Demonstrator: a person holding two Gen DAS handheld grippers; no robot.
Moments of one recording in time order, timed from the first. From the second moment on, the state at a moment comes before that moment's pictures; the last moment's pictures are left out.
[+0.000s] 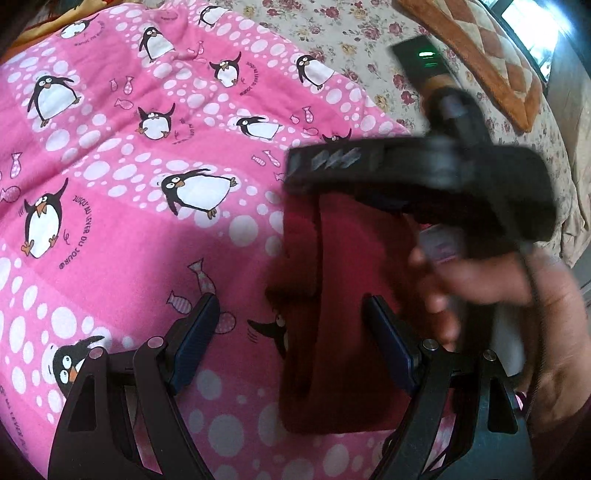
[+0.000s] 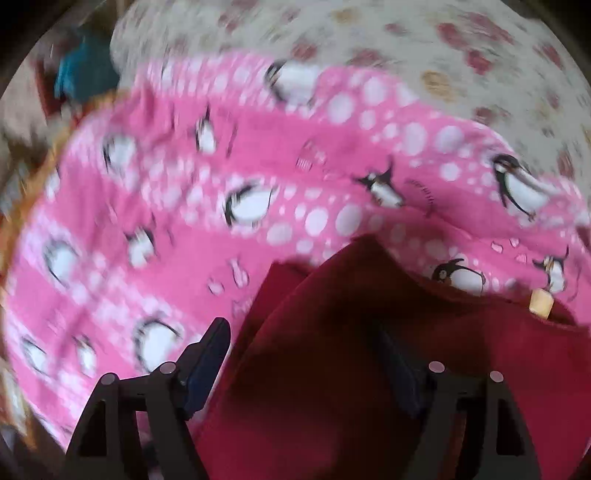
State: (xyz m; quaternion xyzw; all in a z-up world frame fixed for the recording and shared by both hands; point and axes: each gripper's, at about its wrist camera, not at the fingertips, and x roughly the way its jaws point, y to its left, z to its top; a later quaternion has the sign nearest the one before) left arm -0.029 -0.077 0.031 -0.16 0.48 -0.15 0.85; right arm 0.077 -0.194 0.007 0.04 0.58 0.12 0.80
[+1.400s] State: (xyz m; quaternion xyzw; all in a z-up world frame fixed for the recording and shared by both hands) left arm -0.049 -0.105 0.072 -0.17 0.40 -0.28 0.85; right arm 0.035 -0.240 0.067 0.06 0.52 0.15 0.84
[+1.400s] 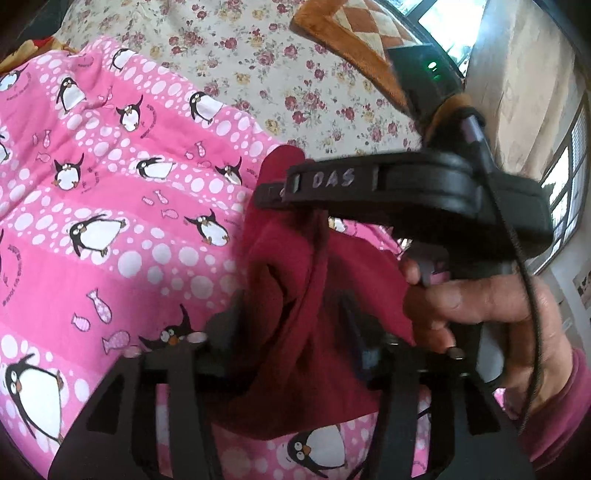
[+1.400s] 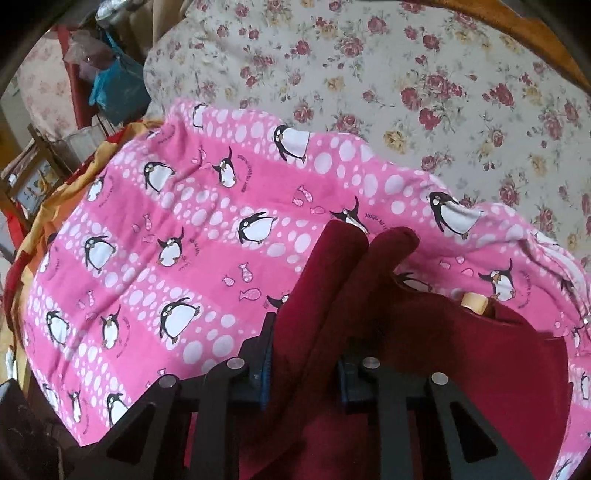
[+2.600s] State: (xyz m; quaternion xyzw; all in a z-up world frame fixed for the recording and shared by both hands) left arm -0.101 -0.337 0.073 -0.05 0.49 -0.43 0.76; right arm -0.043 -0.504 0.020 0.14 0.52 0.00 0.84
